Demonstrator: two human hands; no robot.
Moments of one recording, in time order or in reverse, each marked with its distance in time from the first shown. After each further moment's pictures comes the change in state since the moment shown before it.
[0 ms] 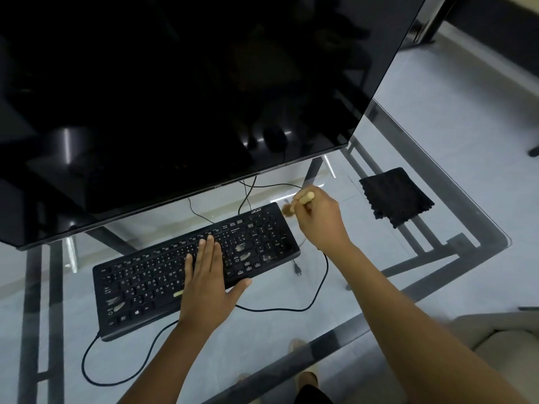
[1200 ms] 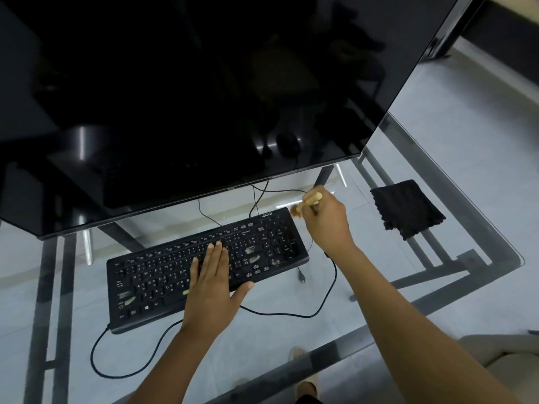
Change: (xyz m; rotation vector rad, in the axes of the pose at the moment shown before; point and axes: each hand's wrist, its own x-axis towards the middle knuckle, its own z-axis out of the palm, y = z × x) left_hand -0.010 -0.004 -0.003 -0.005 0.003 -0.020; right_hand 0.006 -0.015 0.002 0.086 0.013 0.089
